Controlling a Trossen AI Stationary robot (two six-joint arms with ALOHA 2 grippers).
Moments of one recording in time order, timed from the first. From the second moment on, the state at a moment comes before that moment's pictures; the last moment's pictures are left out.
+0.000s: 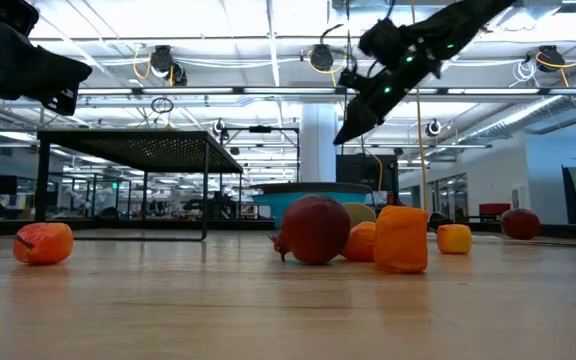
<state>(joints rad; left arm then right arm) -0.45 0.04 0.06 -0.06 -0.38 0.00 -0.61 1.55 1.10 -0.16 0.00 -0.41</state>
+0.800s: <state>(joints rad) -0.45 0.04 0.06 -0.06 -0.38 0.00 -0.73 1.78 1.27 -0.22 -0.19 -0.57</state>
